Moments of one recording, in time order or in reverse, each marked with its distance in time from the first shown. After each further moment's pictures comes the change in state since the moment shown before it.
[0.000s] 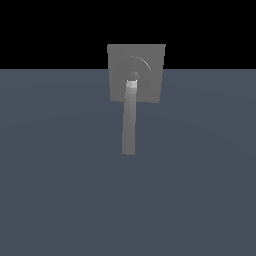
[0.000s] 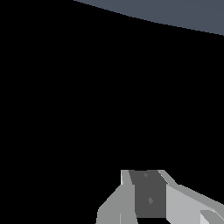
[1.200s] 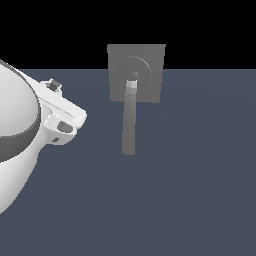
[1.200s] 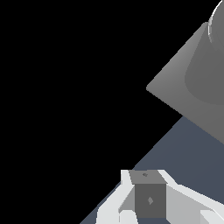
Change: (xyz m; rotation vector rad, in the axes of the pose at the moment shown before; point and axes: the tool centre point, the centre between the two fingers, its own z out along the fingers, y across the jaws) arm 0.273 0.137 -0.138 -0.474 -0.671 -1.567
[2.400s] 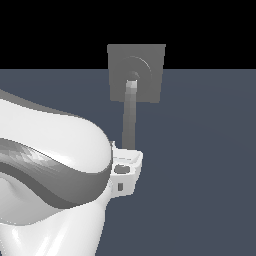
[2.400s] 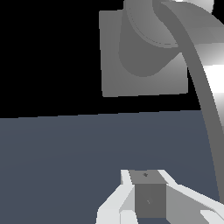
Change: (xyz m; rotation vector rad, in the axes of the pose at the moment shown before) arm -0.002 0.200 -0.087 -0.262 -0.355 -0.772
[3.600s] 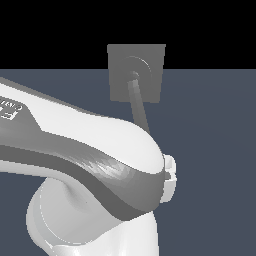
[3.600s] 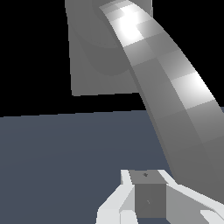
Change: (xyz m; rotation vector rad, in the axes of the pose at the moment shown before) arm 0.000 0.076 -0.006 0.023 -0.019 0.004
